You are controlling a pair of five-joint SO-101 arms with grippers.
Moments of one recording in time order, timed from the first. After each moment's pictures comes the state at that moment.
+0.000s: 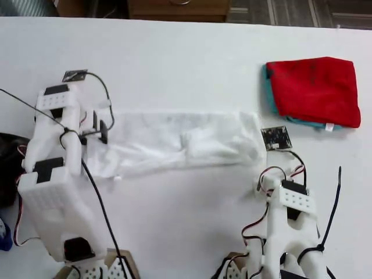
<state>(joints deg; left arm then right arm) -20.2 28.8 -1.5 72.6 -3.2 13.8 -34.9 75.0 37.1 26.4</state>
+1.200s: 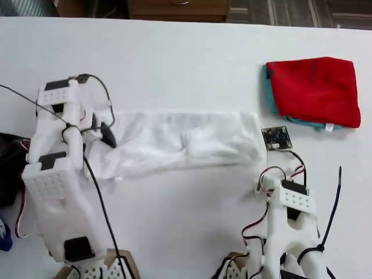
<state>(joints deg) -20.0 39.7 -14.0 85.6 -4.9 13.8 -34.9 75.0 37.1 26.1</state>
